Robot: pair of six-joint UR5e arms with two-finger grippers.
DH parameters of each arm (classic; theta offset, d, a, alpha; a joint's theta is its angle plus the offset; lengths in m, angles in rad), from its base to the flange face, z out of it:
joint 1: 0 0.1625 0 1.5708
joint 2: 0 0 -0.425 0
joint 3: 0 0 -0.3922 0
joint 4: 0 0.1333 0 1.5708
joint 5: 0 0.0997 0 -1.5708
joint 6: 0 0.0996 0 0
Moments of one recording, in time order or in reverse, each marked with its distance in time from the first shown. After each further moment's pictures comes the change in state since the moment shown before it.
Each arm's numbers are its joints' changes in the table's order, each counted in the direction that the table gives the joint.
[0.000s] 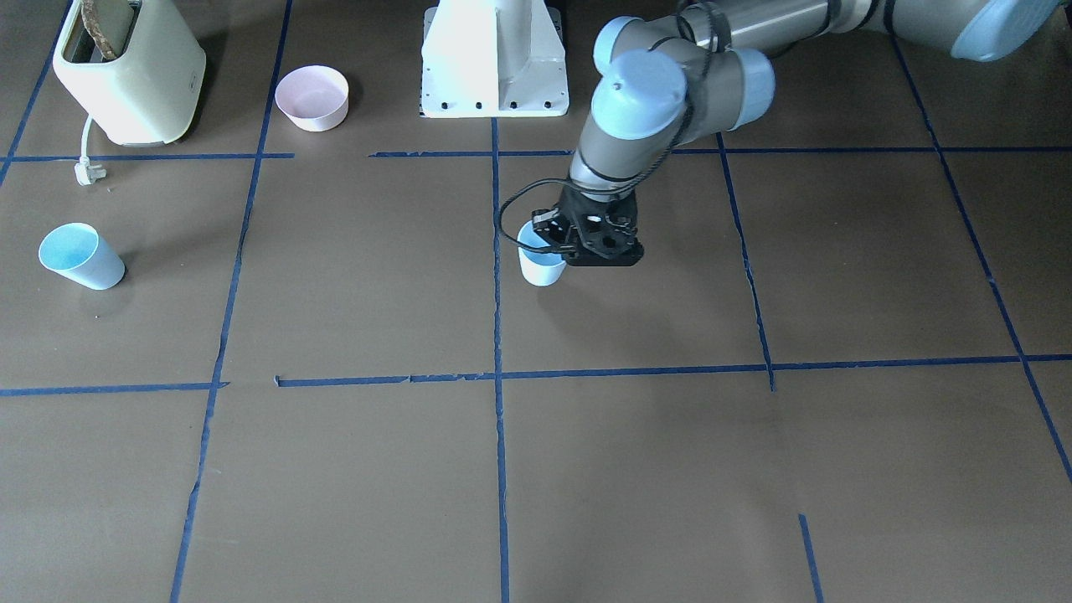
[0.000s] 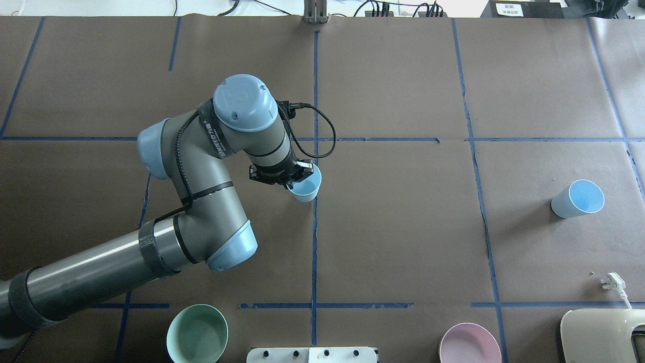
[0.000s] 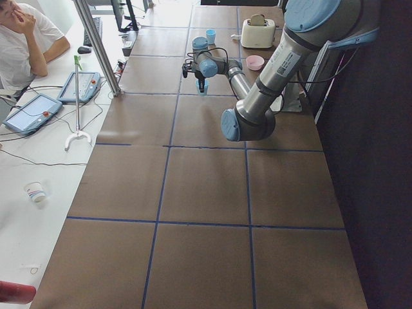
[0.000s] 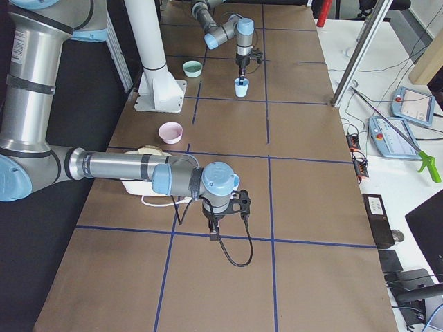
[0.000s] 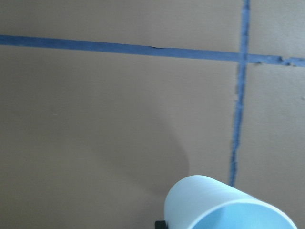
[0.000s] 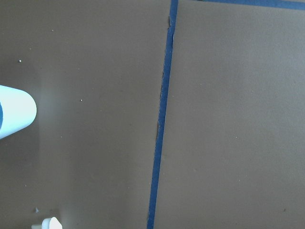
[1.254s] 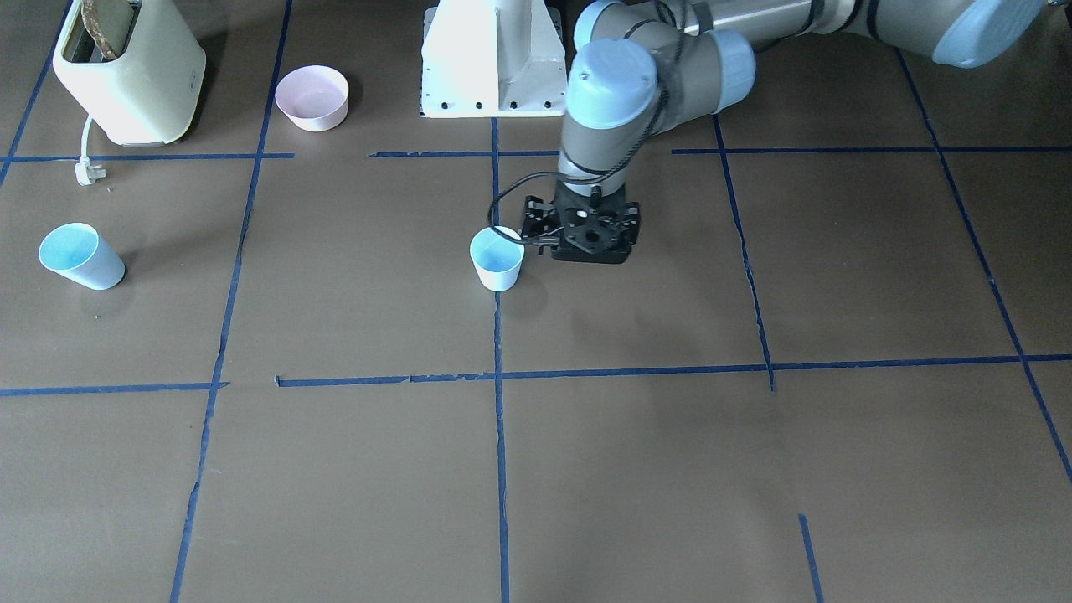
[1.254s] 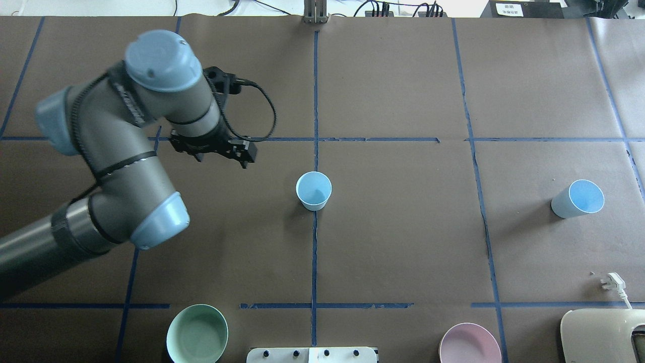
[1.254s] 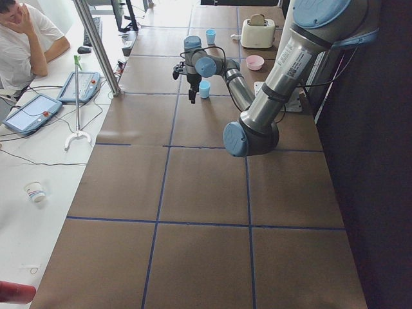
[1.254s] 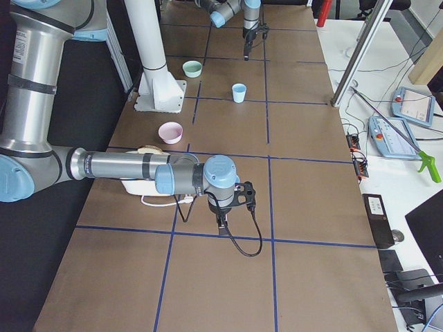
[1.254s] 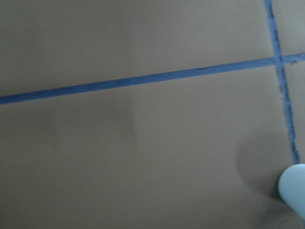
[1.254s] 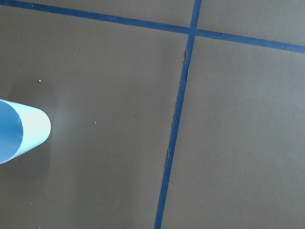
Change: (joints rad) left arm -0.248 0.272 -0.335 0.263 -0.104 0.530; right arm -0.023 0.008 0.000 0.121 -0.002 0.037
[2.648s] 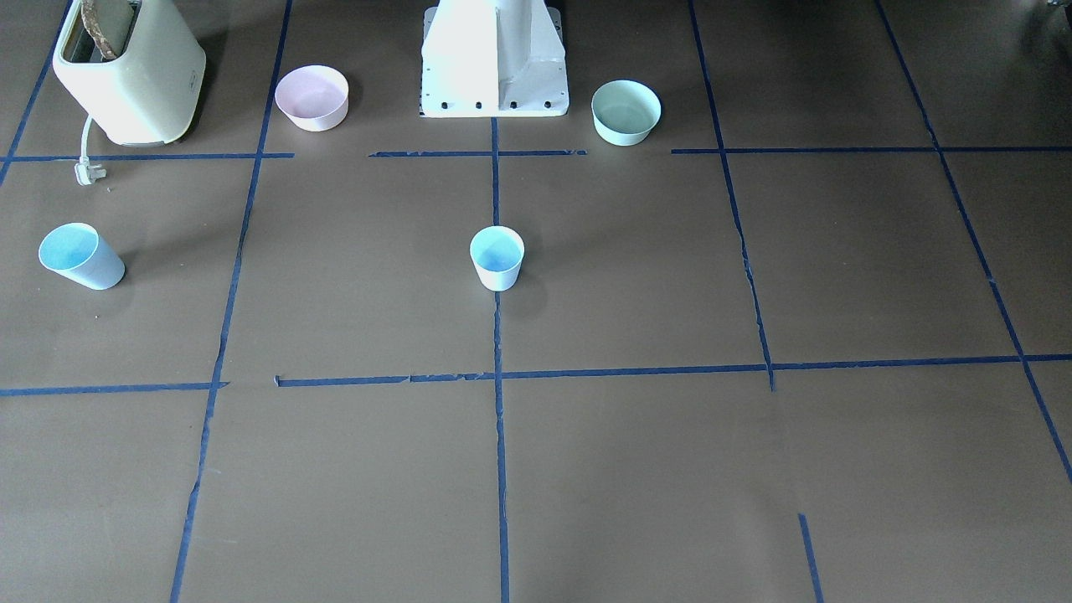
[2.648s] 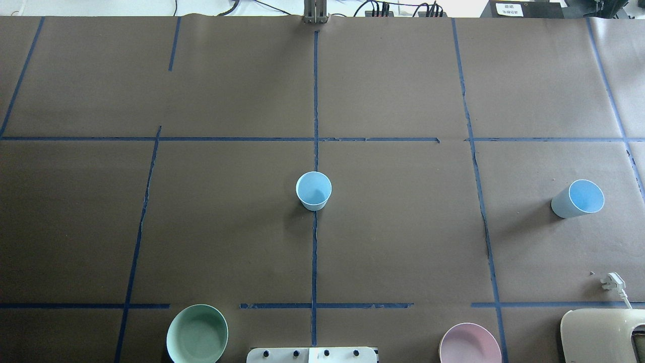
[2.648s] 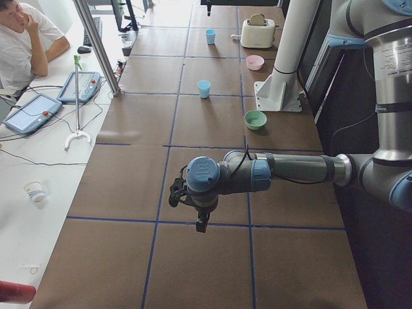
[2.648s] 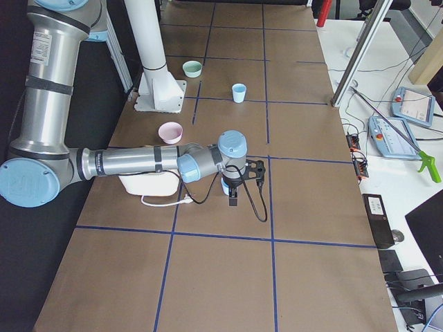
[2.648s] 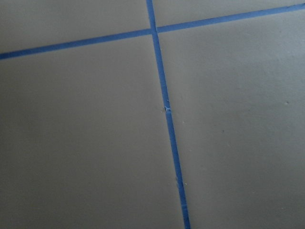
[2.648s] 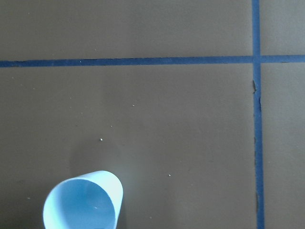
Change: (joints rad) left arm -0.860 0.744 0.040 -0.056 -0.374 1.030; right arm -0.265 0.049 0.021 0.290 -0.054 0.629
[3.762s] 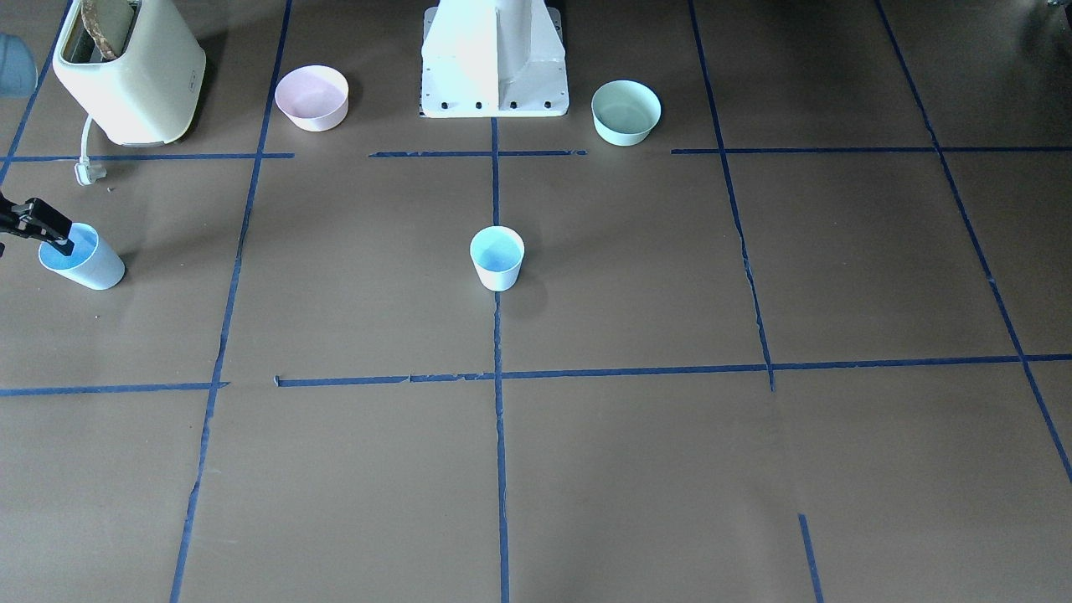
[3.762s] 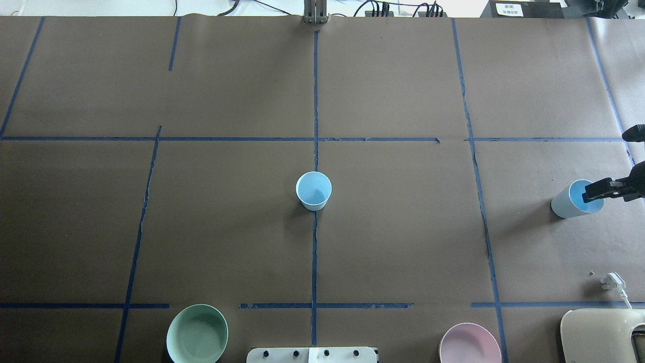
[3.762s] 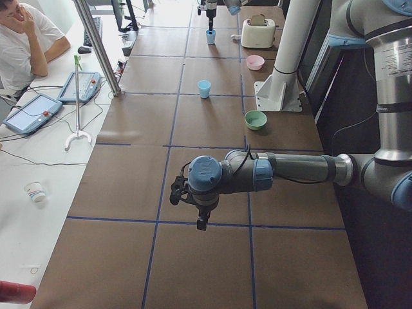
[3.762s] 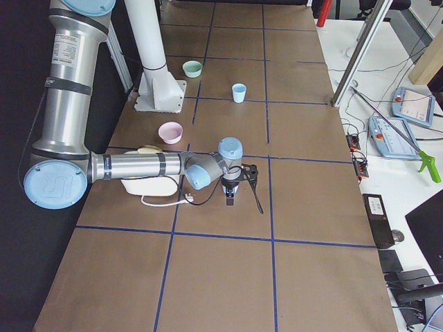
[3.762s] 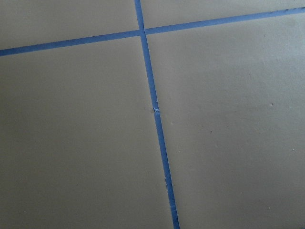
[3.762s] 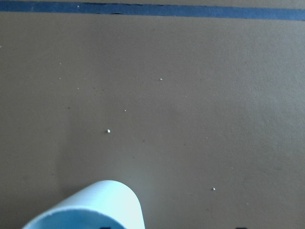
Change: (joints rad) left arm -0.002 0.004 -0.013 -0.002 -0.009 0.002; right arm -0.237 0.037 -0.146 0.190 -0.136 0.162
